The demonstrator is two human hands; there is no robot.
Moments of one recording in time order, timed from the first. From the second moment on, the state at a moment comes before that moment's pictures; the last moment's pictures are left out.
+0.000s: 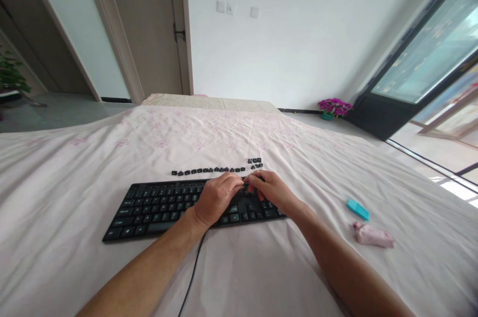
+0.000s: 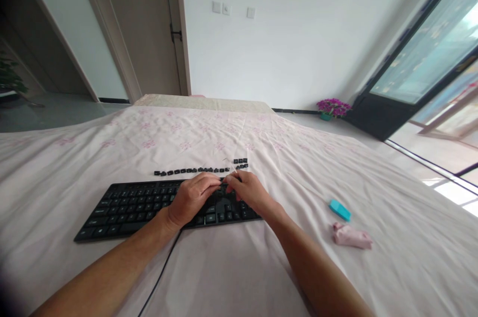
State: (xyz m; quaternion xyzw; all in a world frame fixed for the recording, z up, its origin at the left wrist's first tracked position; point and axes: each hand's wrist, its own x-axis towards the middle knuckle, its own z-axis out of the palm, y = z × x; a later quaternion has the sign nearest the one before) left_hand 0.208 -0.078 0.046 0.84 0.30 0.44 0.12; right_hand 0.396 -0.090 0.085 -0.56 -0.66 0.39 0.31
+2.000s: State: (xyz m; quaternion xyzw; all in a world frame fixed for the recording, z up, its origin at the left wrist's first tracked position) left_hand 0.213 -0.066 0.041 0.85 0.41 0.31 0.11; right_hand 0.446 0.019 0.111 -0.59 -0.74 0.11 0.30
